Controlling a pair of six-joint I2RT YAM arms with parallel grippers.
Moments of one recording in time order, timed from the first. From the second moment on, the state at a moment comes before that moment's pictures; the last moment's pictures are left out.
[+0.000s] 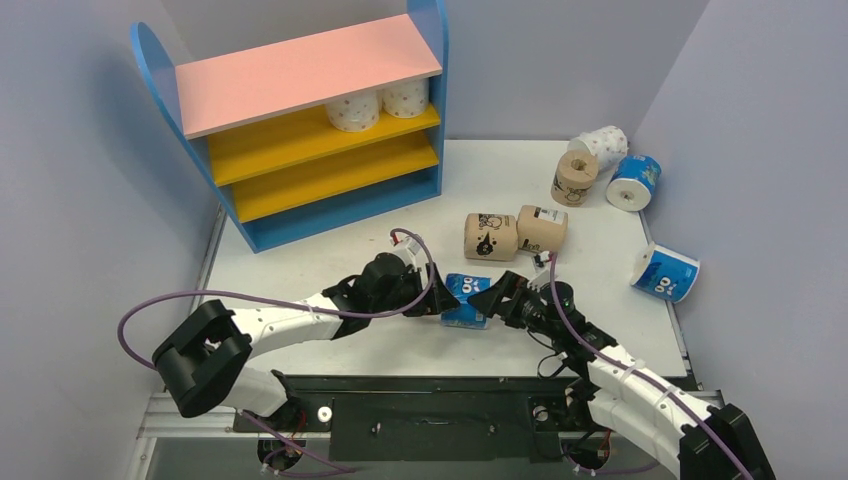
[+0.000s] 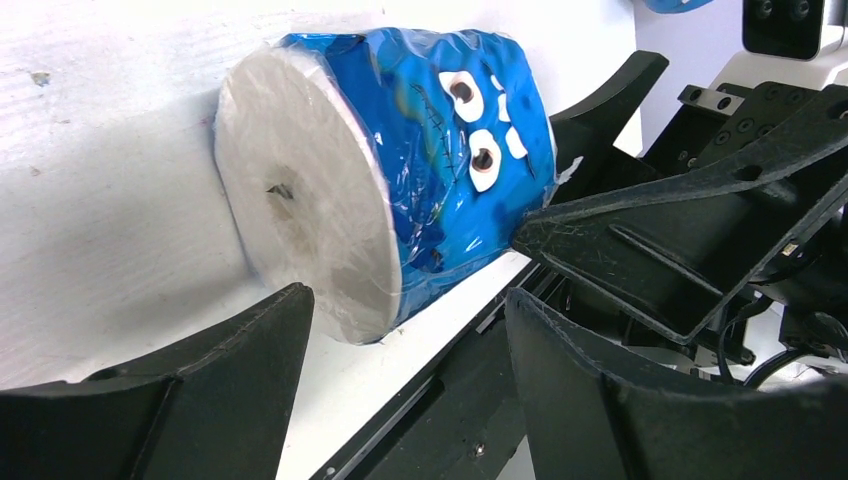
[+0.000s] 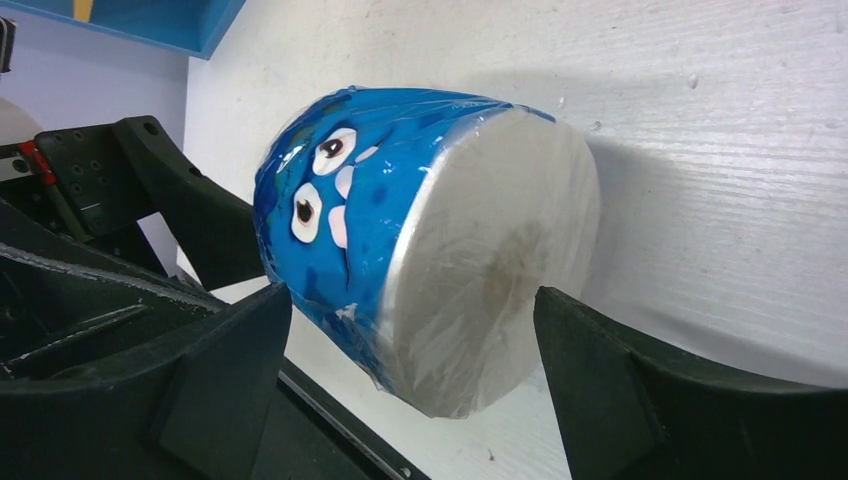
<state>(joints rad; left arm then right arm) -0.89 1.40 0.65 0.23 0.16 -0.93 0.52 0.79 0.21 0.13 -0.20 0.86</state>
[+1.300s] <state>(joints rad) -0.88 1.35 0.64 0.17 0.10 -0.88 0.50 1.17 0.13 0.77 -0.32 0.99</state>
